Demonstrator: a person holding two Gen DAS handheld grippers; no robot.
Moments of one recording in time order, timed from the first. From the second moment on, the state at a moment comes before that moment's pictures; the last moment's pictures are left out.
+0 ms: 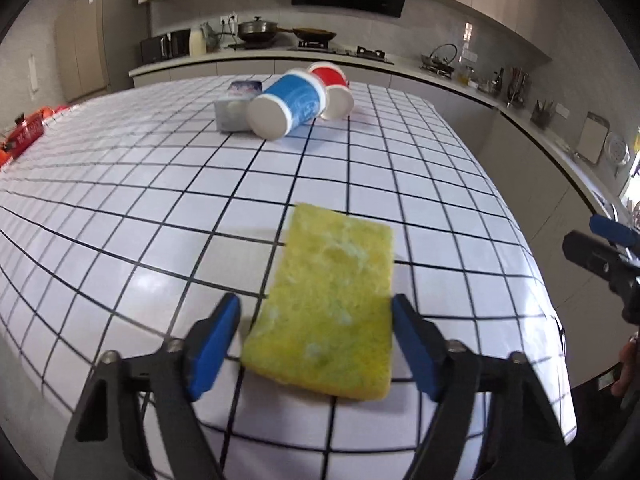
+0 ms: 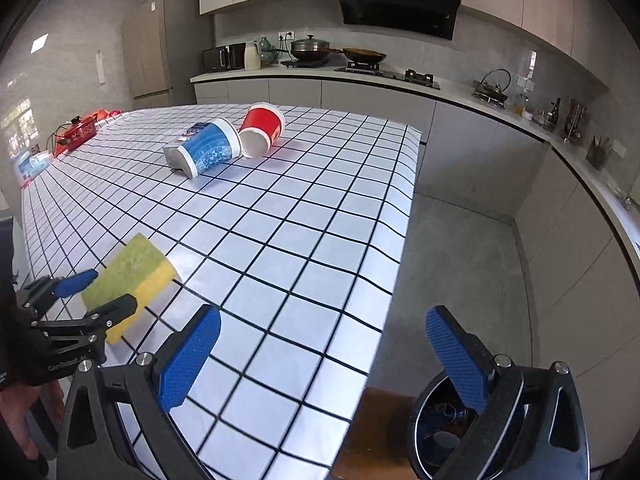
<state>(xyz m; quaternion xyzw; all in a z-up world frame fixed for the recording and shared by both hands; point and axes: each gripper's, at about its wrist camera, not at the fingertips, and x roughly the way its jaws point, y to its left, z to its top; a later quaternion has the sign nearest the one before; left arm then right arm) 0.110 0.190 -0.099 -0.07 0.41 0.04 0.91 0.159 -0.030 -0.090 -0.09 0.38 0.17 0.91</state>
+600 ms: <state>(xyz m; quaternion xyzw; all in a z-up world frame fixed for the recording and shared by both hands) 0.146 0.312 -0.099 -0.10 0.41 0.12 0.90 0.234 0.096 -0.103 -0.06 0.39 0.22 0.89</state>
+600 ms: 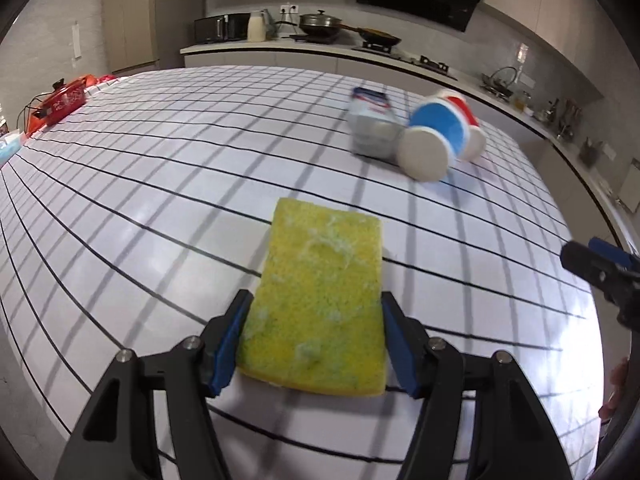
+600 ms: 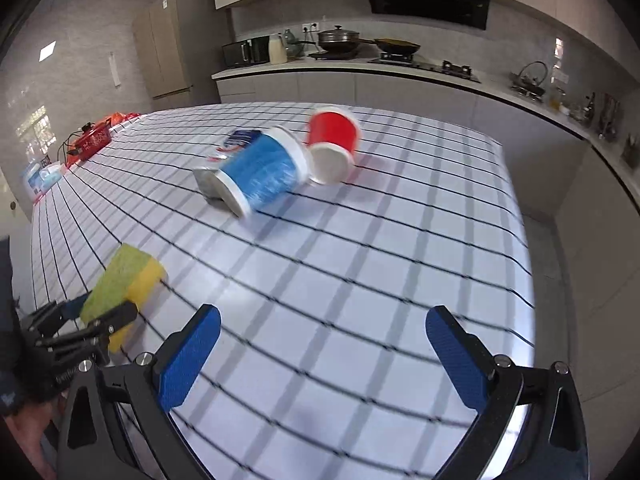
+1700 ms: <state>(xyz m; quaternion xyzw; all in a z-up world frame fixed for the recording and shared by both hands) 0.228 0.407 -0.100 -0.10 0.42 0.11 0.89 0.355 0.187 -0.119 0.02 0.45 0.15 0.88</state>
